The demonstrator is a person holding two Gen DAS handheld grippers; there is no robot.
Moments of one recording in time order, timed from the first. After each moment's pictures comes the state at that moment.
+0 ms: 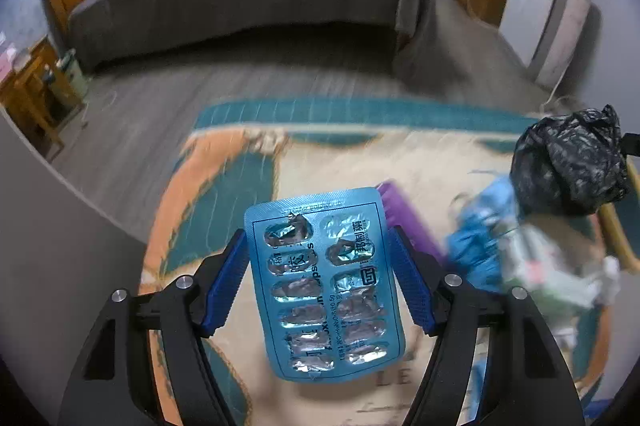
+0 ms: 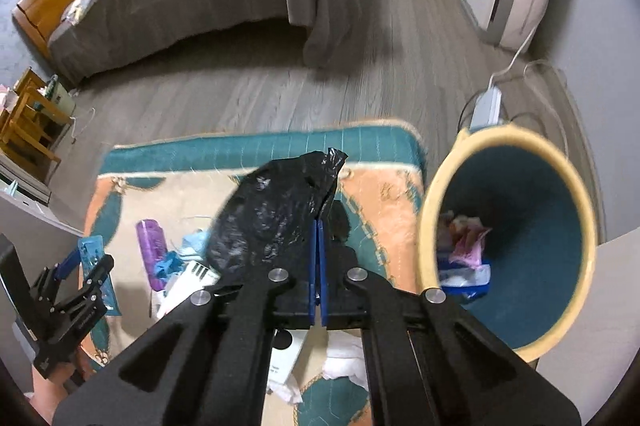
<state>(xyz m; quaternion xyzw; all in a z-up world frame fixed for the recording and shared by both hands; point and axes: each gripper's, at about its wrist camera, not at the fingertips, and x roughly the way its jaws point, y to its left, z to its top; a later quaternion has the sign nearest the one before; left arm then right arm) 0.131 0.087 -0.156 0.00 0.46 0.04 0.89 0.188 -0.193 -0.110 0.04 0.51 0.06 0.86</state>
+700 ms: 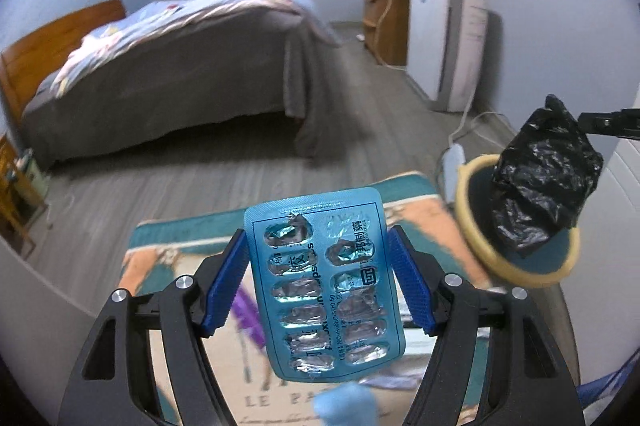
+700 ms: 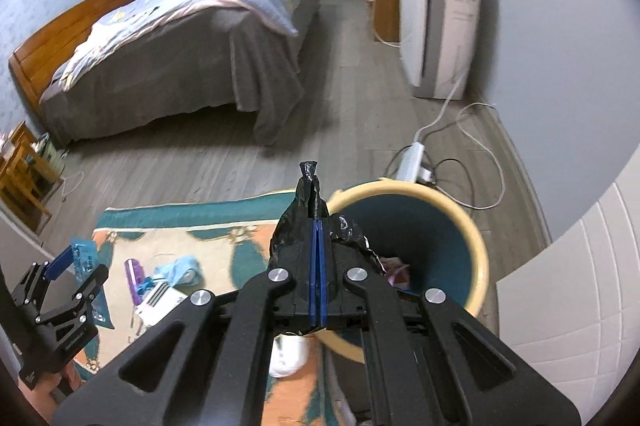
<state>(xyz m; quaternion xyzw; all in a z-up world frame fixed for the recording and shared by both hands) 0.109 -0.057 -0.067 0.07 0.35 -0.08 0.93 0.124 -0.313 -0.028 0.06 0.40 0.00 0.91</state>
